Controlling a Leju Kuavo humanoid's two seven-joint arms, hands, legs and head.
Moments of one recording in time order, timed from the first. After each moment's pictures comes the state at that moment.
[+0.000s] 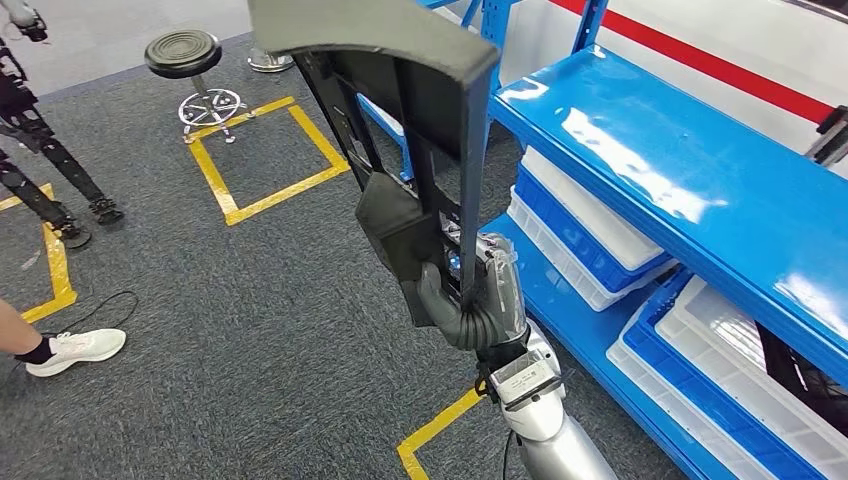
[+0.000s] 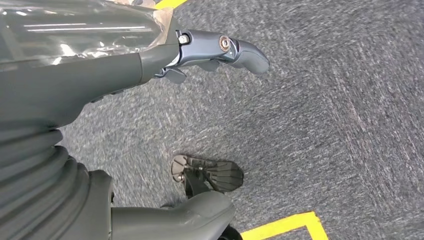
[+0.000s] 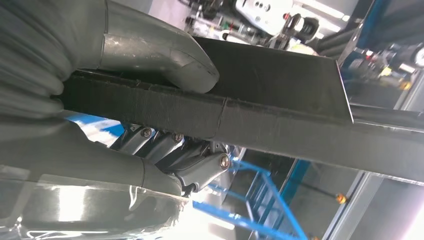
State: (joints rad) left arm -0.05 -0.07 0.42 -0.19 -0.35 0.07 -0.50; right arm -0.17 0.03 0.41 -1.73 0.28 -0.19 -0.56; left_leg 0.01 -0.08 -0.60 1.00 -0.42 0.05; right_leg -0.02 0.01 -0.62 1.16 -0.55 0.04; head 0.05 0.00
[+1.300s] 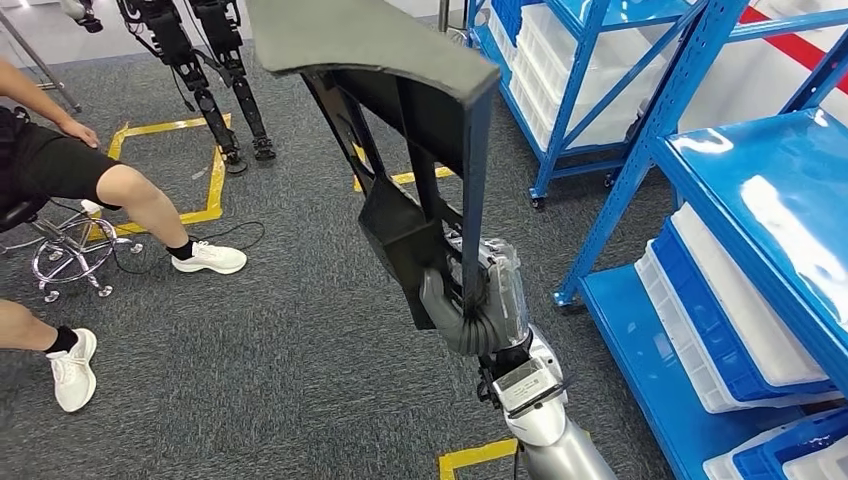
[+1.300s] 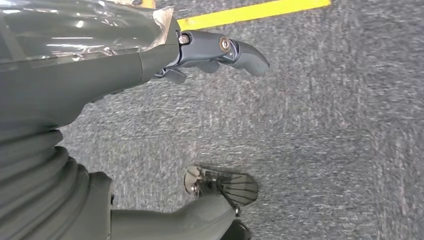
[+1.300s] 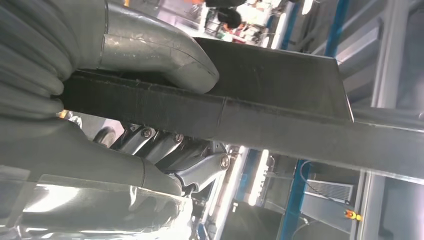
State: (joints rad) left arm -0.04 -0.06 0.44 -0.19 -0.40 0.13 -0.47; right arm -0.14 0.03 0.41 -1.75 0.28 -0.20 -0.57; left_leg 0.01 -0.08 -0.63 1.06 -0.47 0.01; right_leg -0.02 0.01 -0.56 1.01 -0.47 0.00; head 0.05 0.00
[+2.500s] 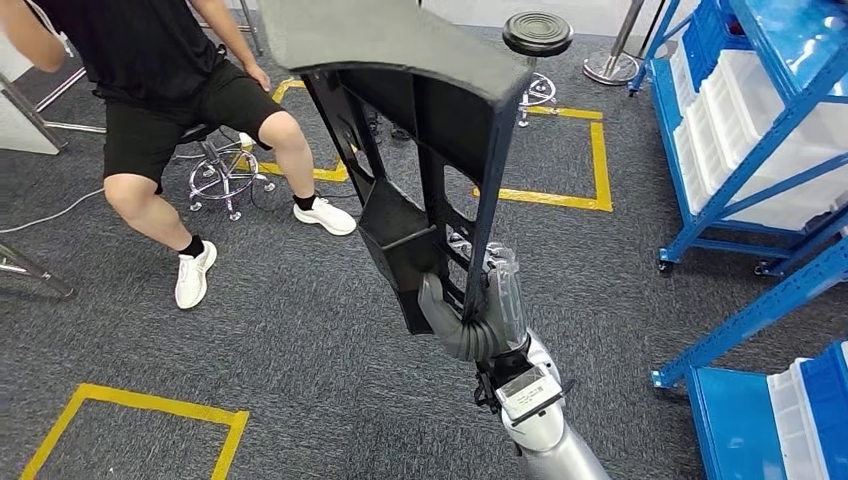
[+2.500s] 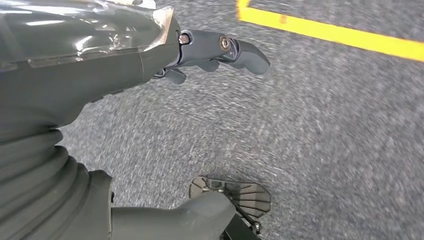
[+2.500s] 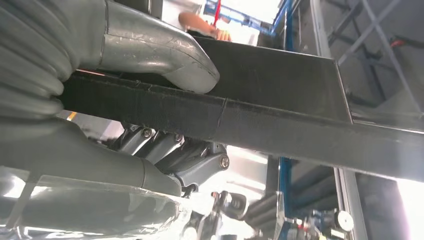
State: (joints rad) left arm -0.04 -0.06 0.47 -0.19 -0.42 0.16 -0.39; right arm -0.13 0.05 0.40 -1.76 0.29 -0.18 -0.59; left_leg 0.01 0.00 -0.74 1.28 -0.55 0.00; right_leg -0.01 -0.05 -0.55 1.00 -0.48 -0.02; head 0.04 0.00
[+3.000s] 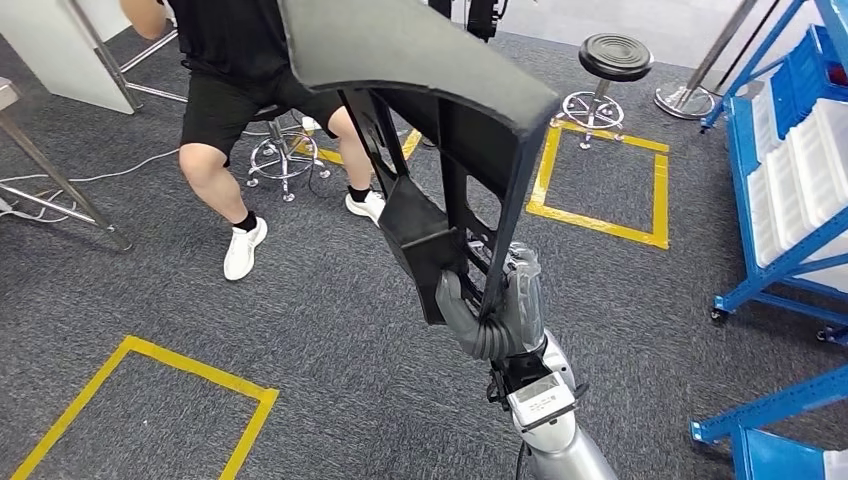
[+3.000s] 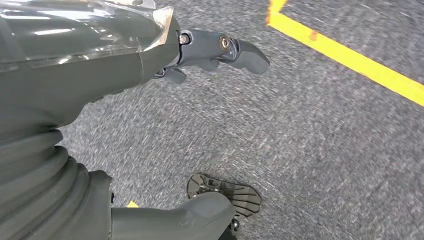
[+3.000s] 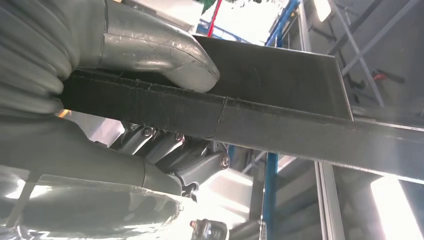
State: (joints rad) left arm -0.05 -0.06 0.51 -0.19 -0.39 0.16 -0.40; right arm -0.11 0.05 0.36 -1.78 0.30 -0.21 -0.61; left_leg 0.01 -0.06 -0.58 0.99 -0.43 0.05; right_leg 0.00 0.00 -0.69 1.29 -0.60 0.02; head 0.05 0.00
